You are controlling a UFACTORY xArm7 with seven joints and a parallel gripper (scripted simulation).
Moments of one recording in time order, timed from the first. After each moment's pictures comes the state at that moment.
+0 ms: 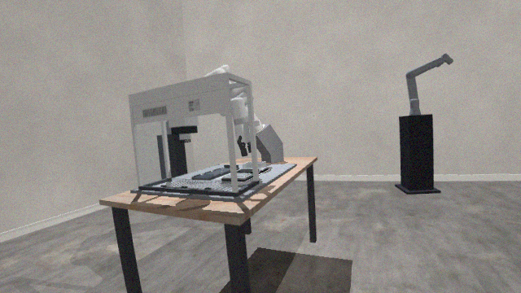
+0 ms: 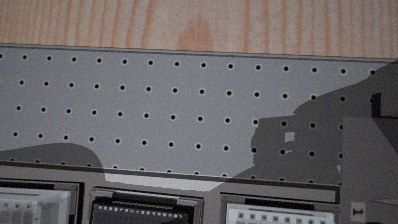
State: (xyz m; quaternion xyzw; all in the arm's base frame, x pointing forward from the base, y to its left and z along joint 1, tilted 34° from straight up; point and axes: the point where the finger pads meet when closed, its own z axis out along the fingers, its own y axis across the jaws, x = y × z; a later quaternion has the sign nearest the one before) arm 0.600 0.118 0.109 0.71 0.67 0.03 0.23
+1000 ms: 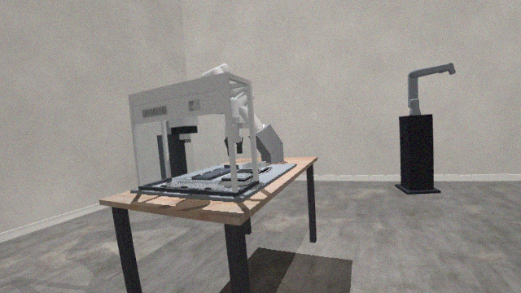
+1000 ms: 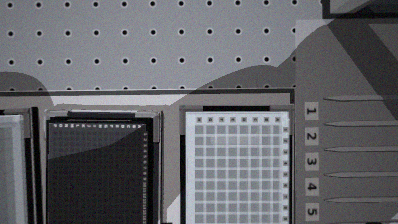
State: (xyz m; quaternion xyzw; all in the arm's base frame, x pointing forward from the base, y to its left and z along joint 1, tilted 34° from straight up) arm 0.607 0.059 0.143 0.72 0.63 0.03 0.29
